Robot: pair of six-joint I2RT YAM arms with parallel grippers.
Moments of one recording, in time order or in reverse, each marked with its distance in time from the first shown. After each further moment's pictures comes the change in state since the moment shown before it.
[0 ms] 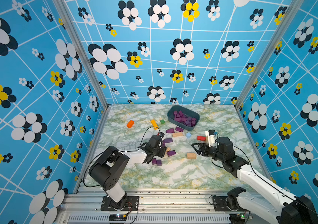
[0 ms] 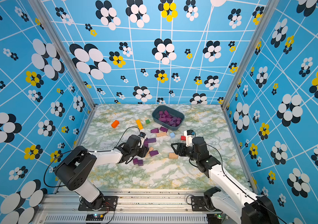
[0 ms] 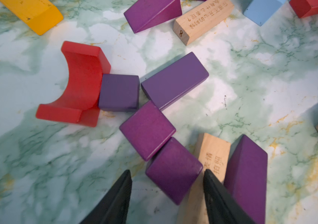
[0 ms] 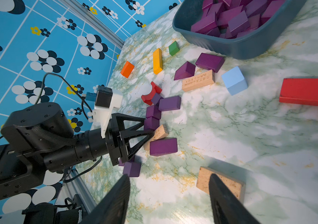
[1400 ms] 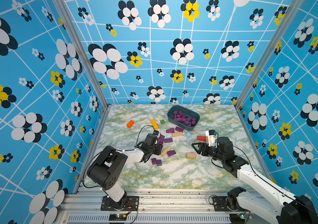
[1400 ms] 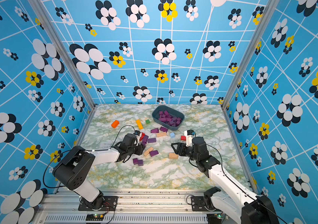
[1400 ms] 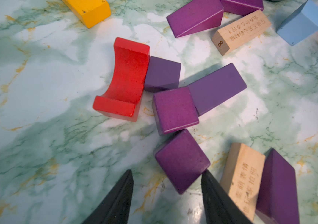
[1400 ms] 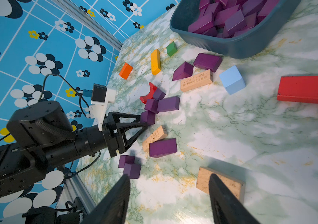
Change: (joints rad) left arm 0.076 -0.015 -0.029 0.028 0.008 -0.051; right arm 0.001 0.008 0.000 0.008 0.011 0.019
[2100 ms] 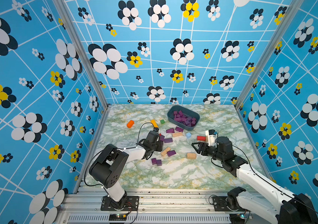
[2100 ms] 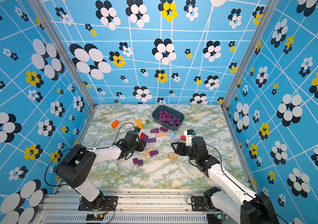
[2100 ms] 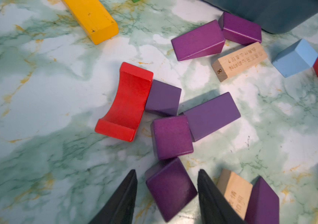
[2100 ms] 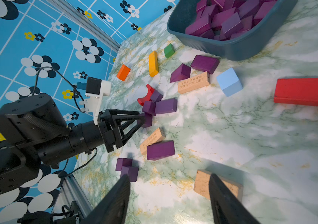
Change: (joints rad) left arm -0.019 0.038 0.090 -0.051 -0.056 -0.111; right arm 0.000 0.016 0.000 0.011 0.015 -0.001
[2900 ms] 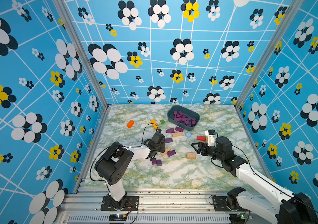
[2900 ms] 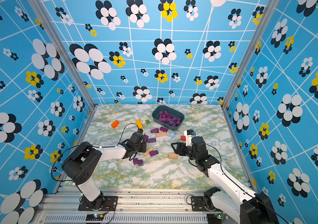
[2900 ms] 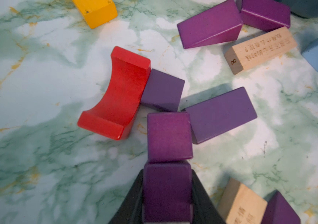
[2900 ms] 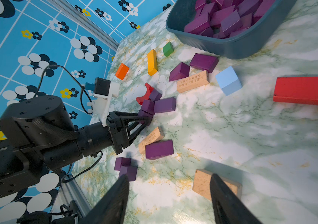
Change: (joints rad) left arm -0.067 0.056 0.047 -0.045 -0.104 -0.033; right arm 0.000 0.006 0.000 -0.002 -0.001 -0.008
